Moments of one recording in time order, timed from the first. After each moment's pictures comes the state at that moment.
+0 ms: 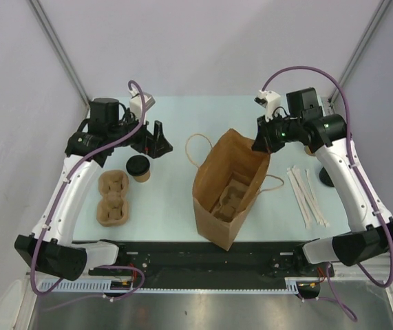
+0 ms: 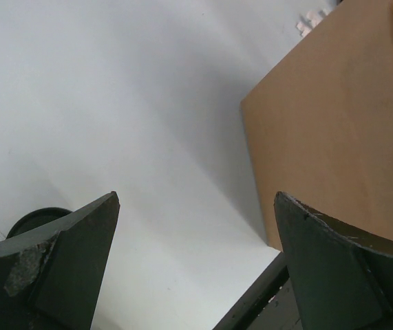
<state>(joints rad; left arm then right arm) -0.24 1.25 1.43 -0.79 0.55 0.06 0.33 1.39 1.64 -1.06 -0.47 -0.12</state>
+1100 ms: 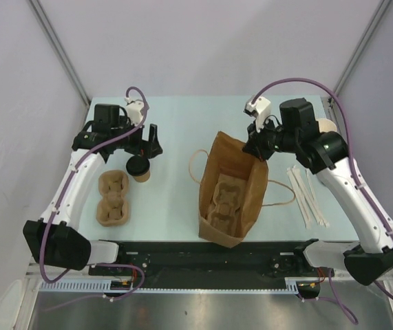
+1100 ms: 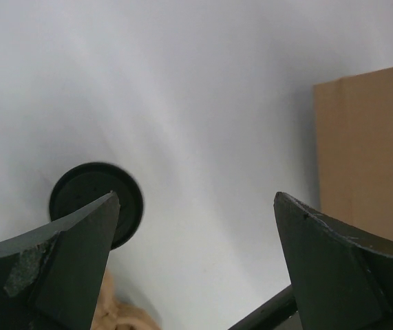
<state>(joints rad) -0.16 1.31 1.30 -0.75 0.42 0.09 0.50 1.23 1.53 -0.88 -0.38 -0.19</state>
